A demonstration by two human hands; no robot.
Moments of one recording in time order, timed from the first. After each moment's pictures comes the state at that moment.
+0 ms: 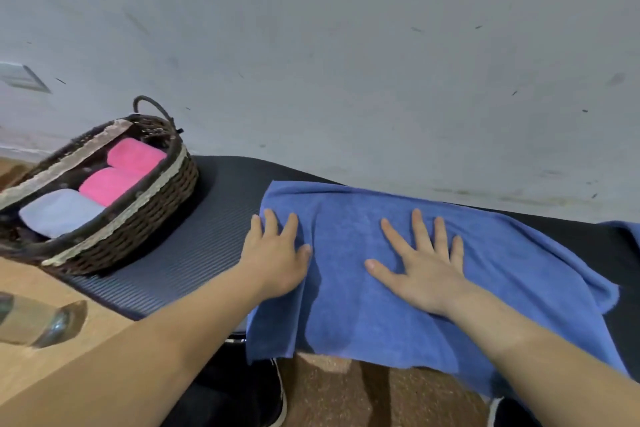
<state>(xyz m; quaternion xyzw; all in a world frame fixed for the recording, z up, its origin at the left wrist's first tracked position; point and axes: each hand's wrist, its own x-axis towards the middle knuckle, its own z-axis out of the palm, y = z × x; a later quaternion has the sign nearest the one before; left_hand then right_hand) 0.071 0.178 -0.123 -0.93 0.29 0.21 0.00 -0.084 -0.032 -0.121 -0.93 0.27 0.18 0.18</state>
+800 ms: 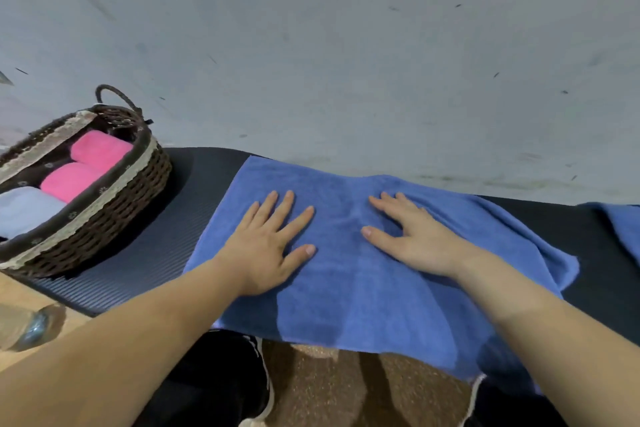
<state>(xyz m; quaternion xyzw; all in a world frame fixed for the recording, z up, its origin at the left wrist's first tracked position) 0.081 0.177 -0.142 -0.88 0.46 0.13 0.01 -0.075 -0.061 -0.096 -0.90 0.20 0.10 0.36</state>
